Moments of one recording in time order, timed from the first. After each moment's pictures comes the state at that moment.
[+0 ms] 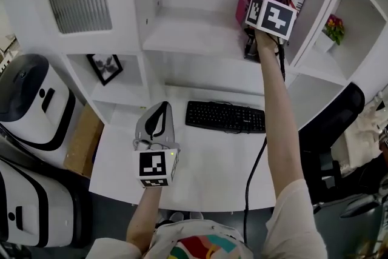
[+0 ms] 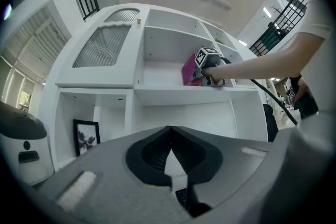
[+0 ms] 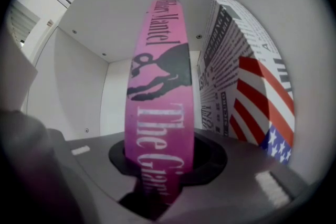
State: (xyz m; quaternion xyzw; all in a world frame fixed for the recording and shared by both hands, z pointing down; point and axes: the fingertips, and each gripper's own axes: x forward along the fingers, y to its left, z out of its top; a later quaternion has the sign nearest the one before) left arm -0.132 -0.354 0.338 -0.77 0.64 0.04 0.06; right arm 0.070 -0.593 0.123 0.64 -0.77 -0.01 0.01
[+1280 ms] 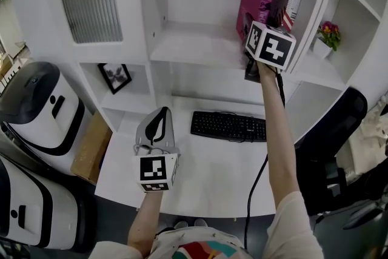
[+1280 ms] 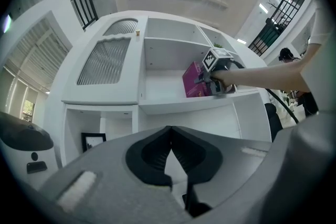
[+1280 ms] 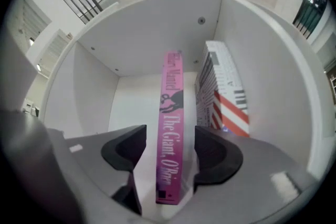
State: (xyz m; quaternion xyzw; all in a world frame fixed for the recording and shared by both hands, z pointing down) left arm -0.141 -0.332 0.310 -0.75 0.65 0.04 0.09; right arm 0.075 -0.543 0.114 0.64 -0.77 -0.06 -0.03
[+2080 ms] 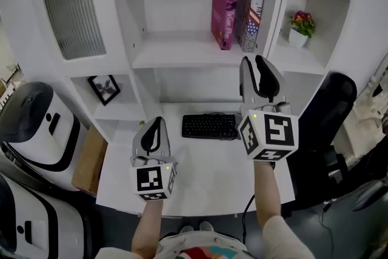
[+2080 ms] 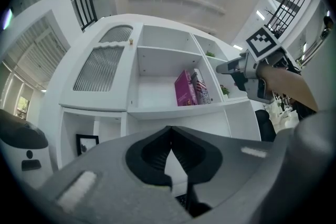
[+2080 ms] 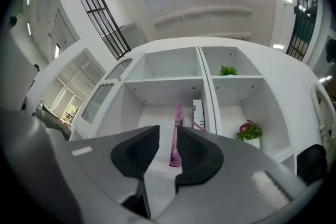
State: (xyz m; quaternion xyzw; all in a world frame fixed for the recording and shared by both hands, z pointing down) left arm -0.106 -0.298 0.298 -0.76 0.63 0.06 0.10; right arm 0.101 -0.335 0.137 0.58 -0.78 -0.19 -0.12
